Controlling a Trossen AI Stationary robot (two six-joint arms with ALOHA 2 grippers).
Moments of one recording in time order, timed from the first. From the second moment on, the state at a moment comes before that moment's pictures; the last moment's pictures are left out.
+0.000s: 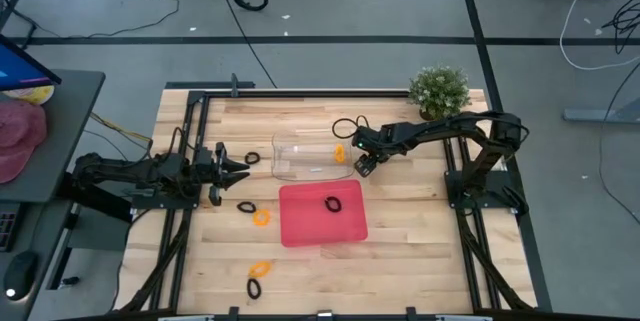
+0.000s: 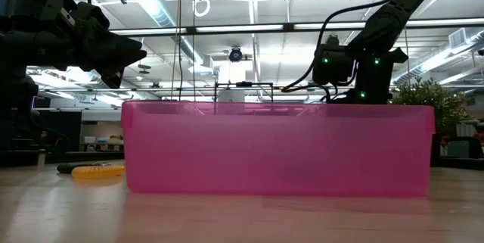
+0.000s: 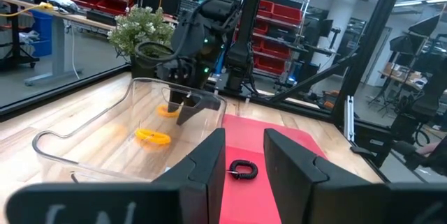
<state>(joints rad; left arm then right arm) -0.12 0.03 0.01 0.08 -0.22 -0.25 -0.29 1.75 0.86 -0.50 0.14 0.51</state>
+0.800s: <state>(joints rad) -0.12 0.03 0.01 0.08 -0.22 -0.25 -0.32 1.65 0.85 -0.62 0.11 0.45</state>
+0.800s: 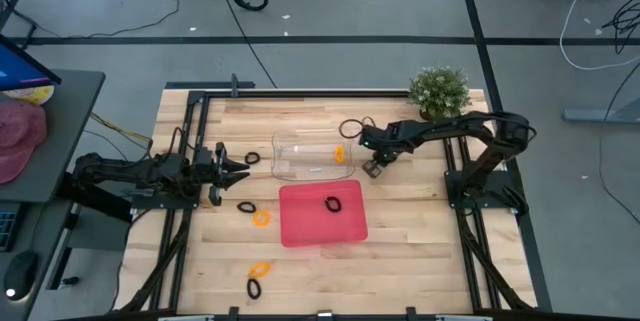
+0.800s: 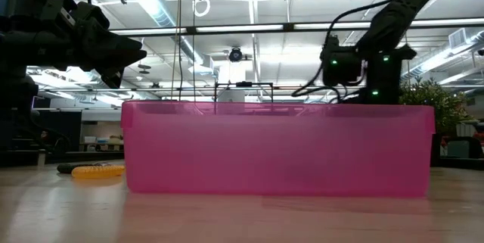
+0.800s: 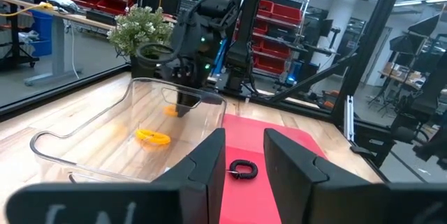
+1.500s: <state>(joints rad) -0.12 0.03 0.01 0.08 -0.22 -0.25 -0.13 1.37 0.42 1.20 0.08 0.10</state>
